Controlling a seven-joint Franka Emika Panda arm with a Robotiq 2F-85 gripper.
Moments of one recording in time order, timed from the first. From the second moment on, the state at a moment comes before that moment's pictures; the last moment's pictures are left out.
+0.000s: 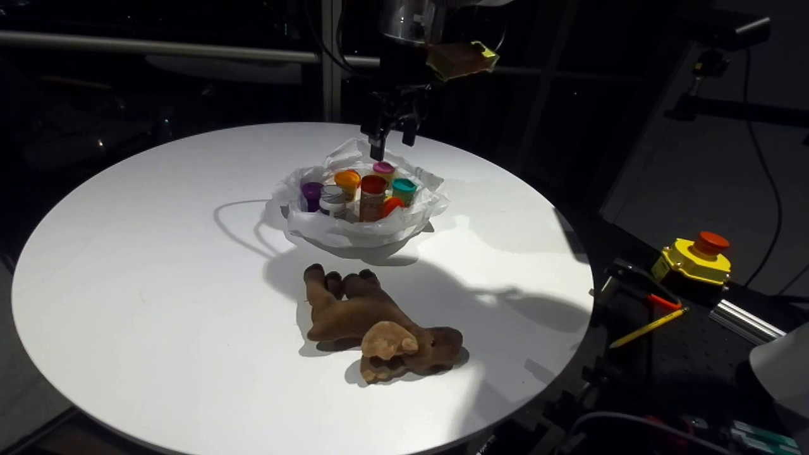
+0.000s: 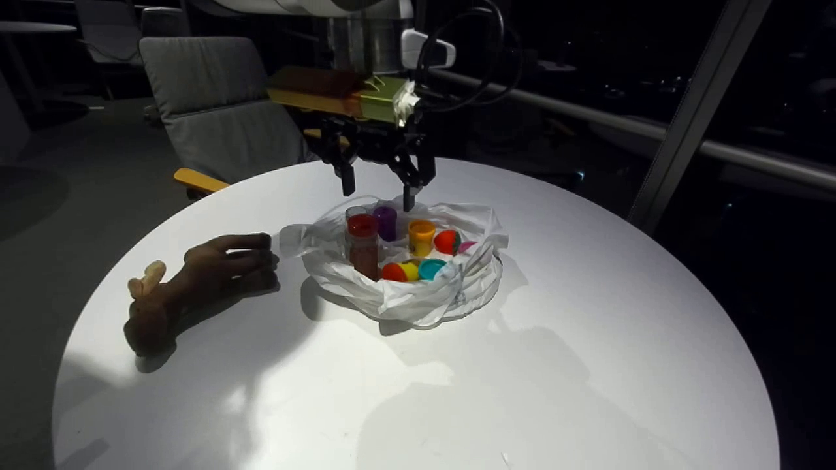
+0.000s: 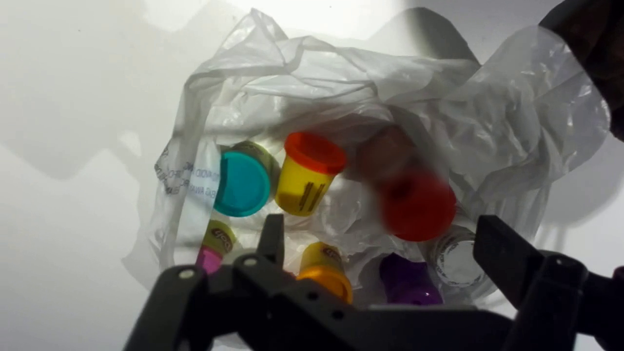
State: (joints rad) arm 0.02 0.37 0.02 -2.07 -0.09 2.52 0.04
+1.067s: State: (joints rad) arm 0.01 0.51 0.06 -1.99 -0.05 2.48 -0.08
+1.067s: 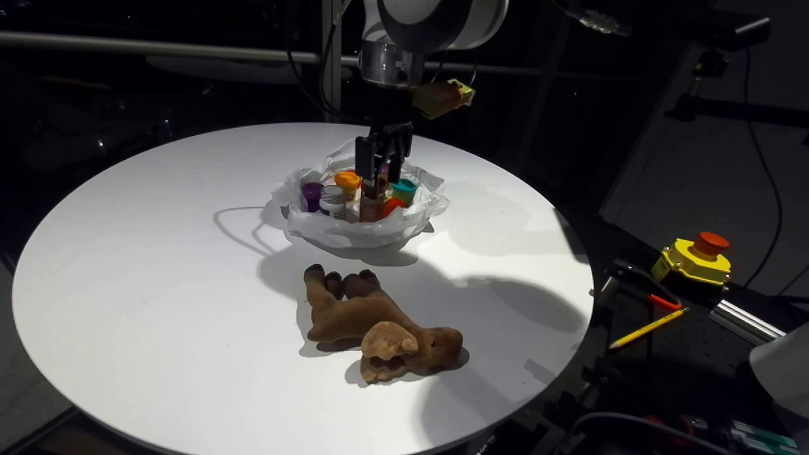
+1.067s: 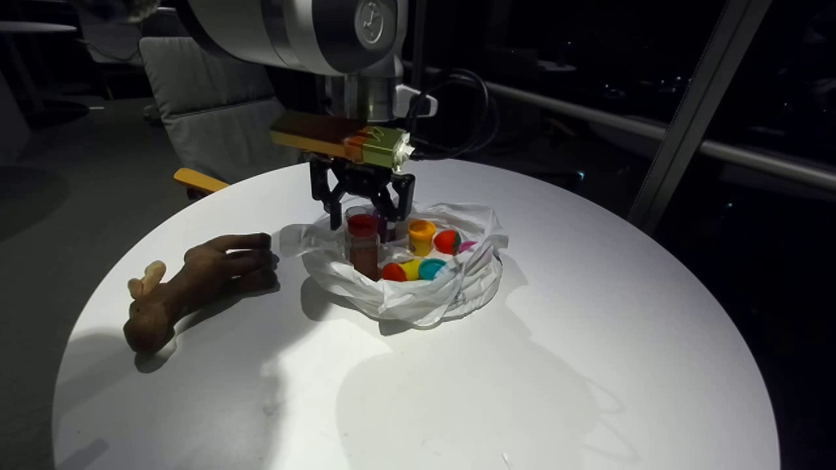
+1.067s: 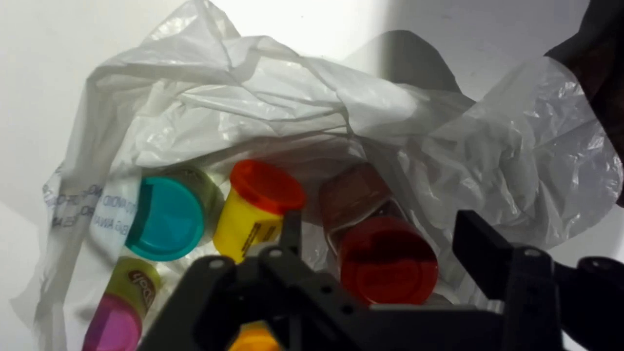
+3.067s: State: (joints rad) arm 0.10 0.12 0.11 -2.45 -0.12 2.56 -0.03
